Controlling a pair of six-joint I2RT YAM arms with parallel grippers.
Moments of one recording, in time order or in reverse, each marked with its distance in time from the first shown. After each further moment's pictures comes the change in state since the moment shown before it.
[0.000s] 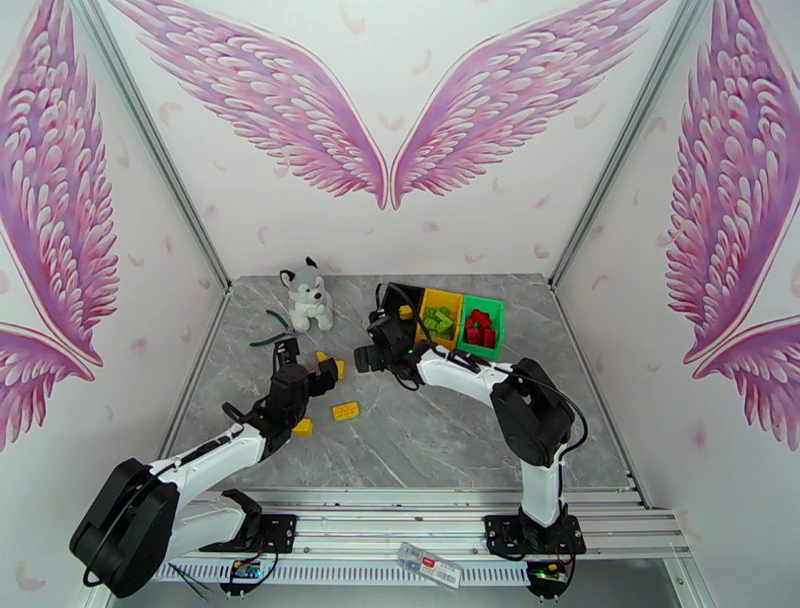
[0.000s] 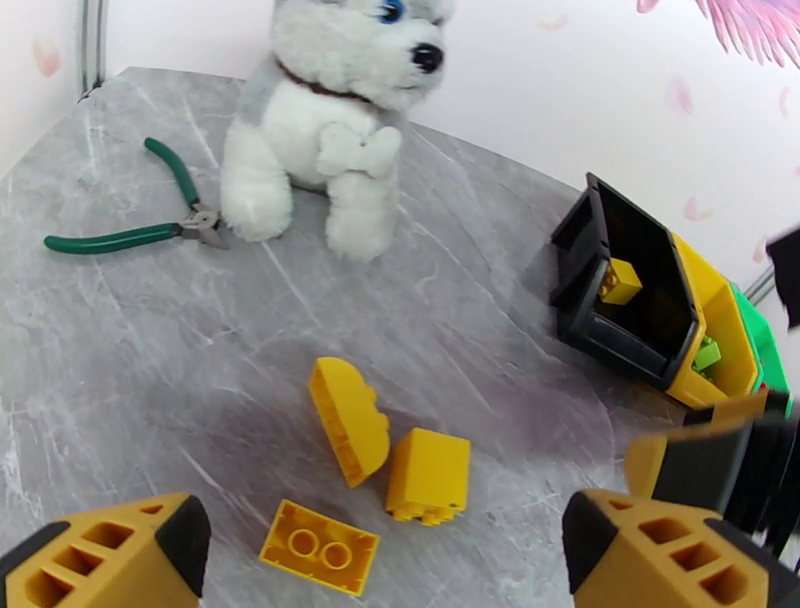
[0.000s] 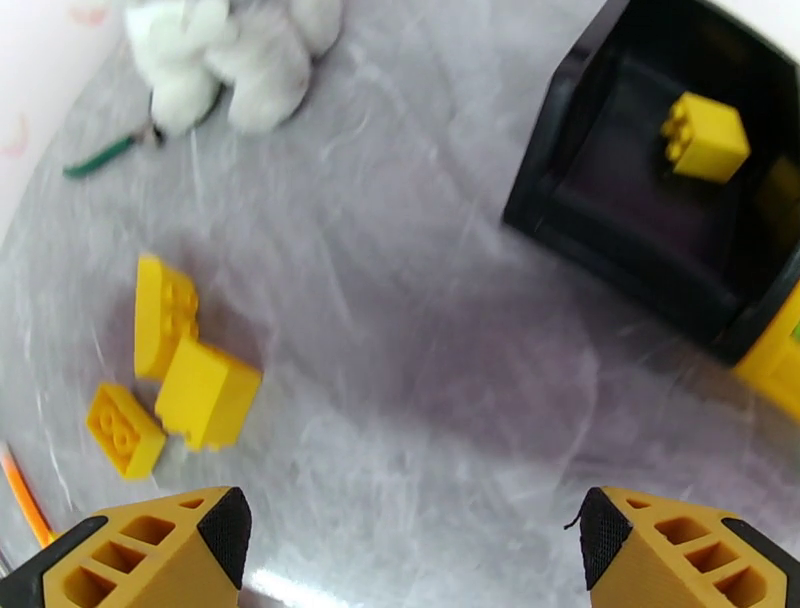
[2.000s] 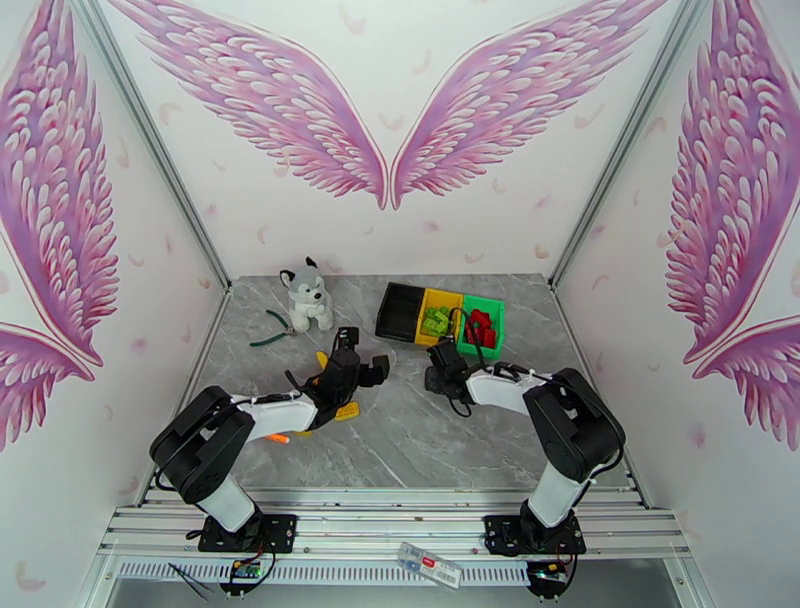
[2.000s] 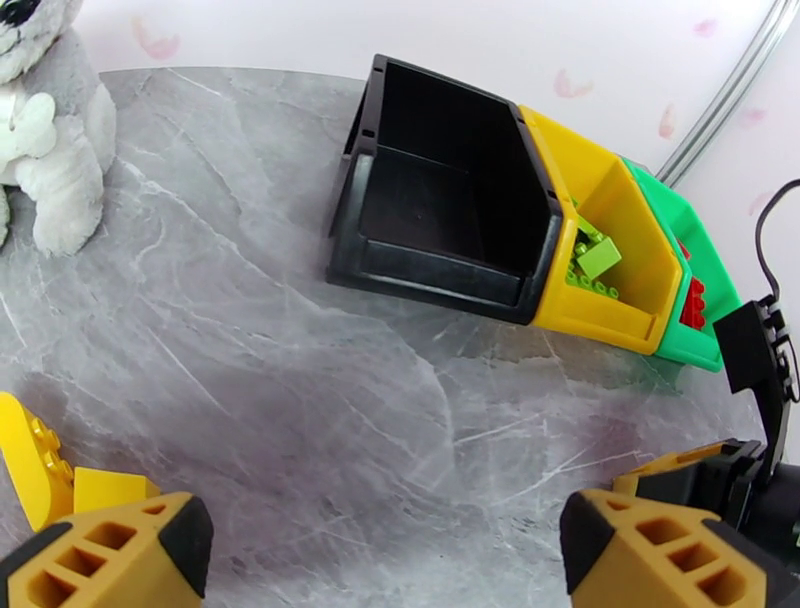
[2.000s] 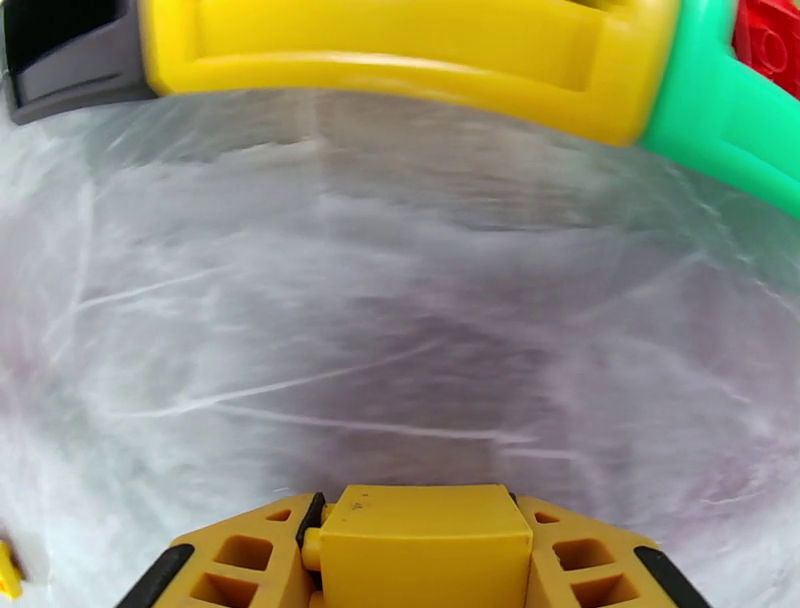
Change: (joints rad) left arm -0.203 0.459 0.297 0.151 0.112 0.043; right arm -0.263 -0.200 -0.449 0.108 0.016 0.109
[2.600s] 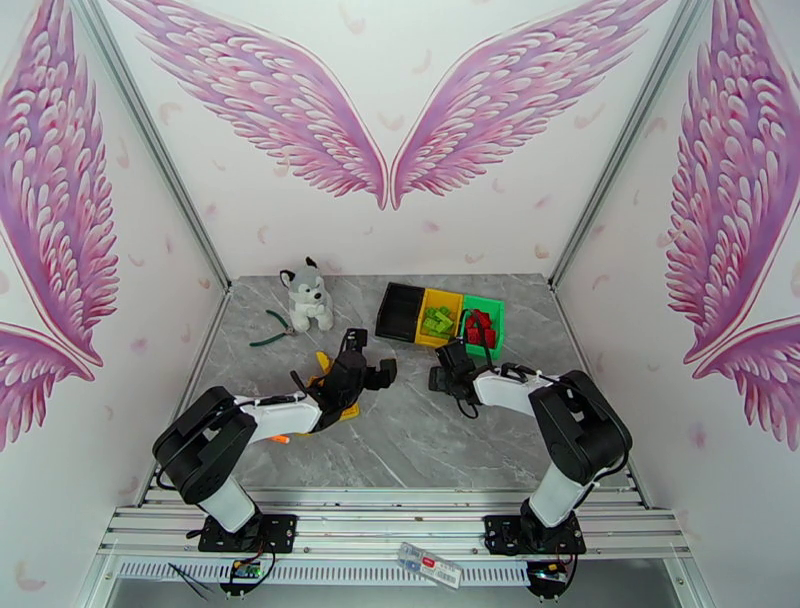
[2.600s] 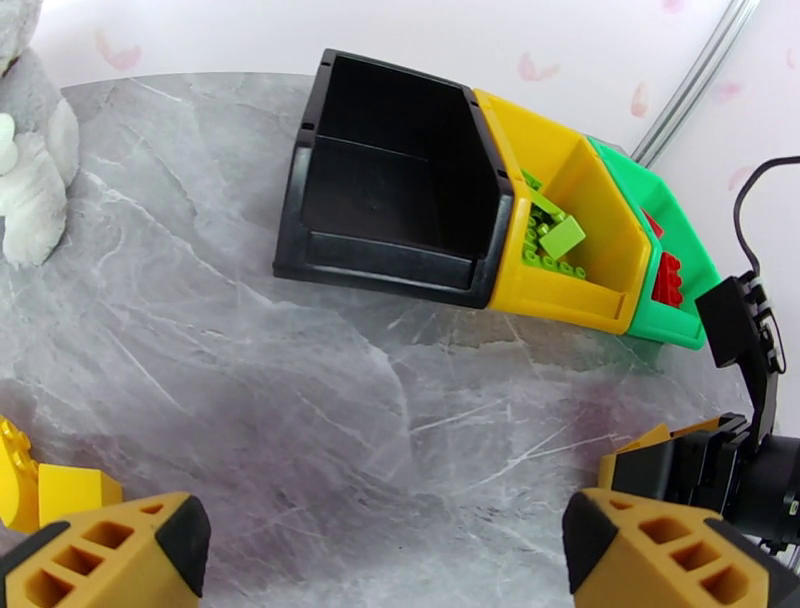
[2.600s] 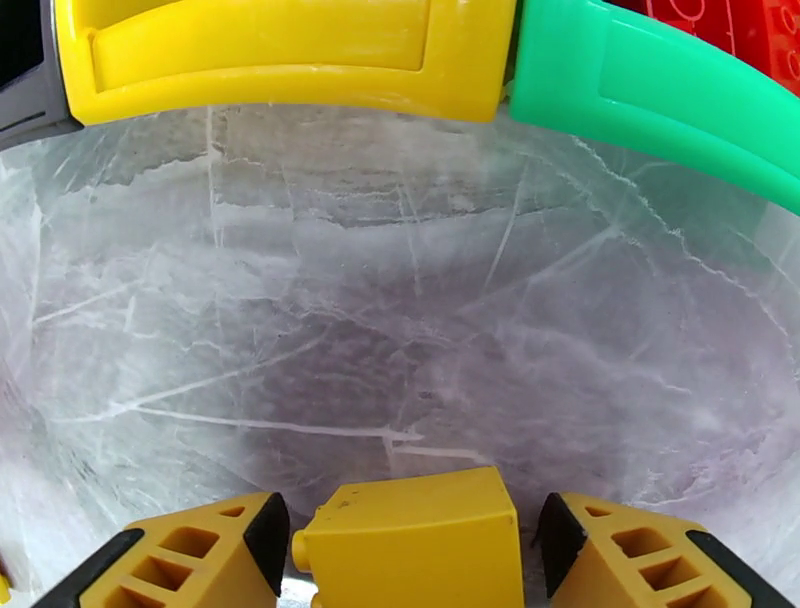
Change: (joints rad) left arm -0.048 0.002 0.009 -0.001 -0.004 0.019; right arm -0.061 -0.023 -0.055 0.000 0.042 0.004
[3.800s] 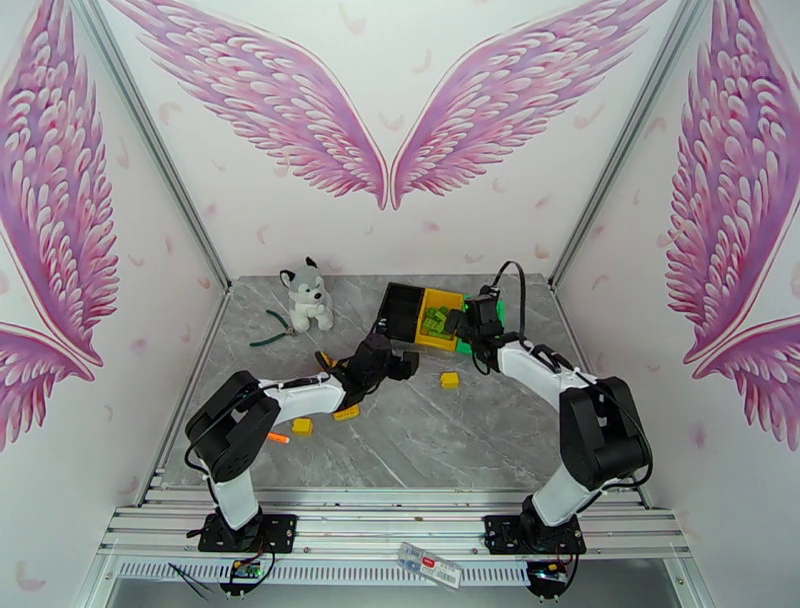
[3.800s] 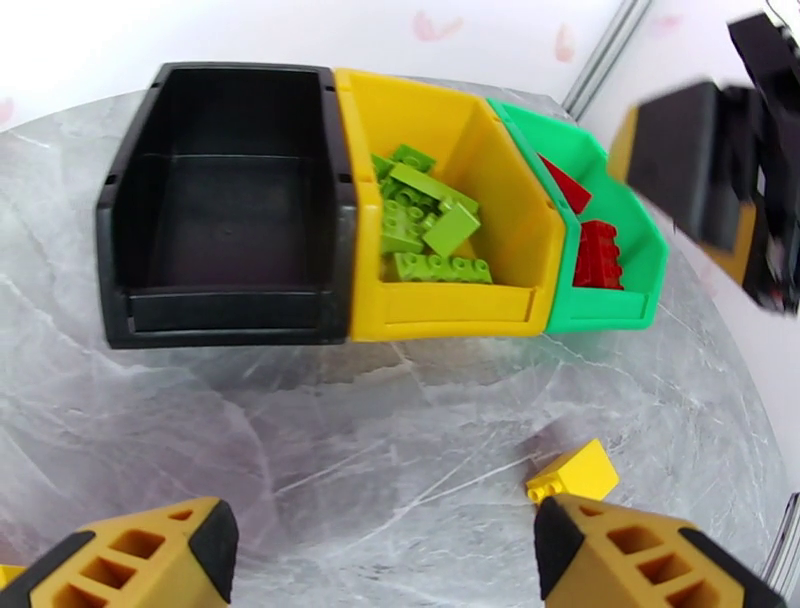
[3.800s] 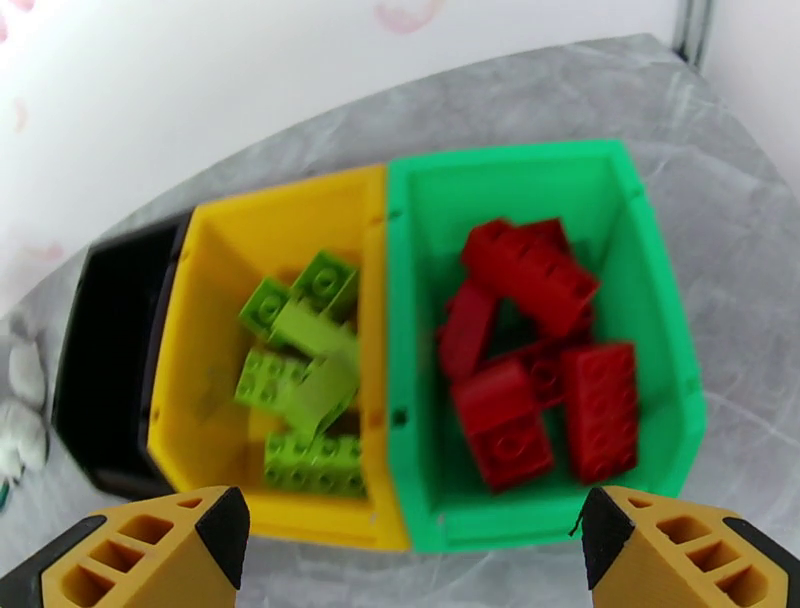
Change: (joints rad) left arm -0.041 0.148 0.255 -0.123 0.106 0.070; right arm -0.152 -0.091 0.201 0.029 0.043 -0.003
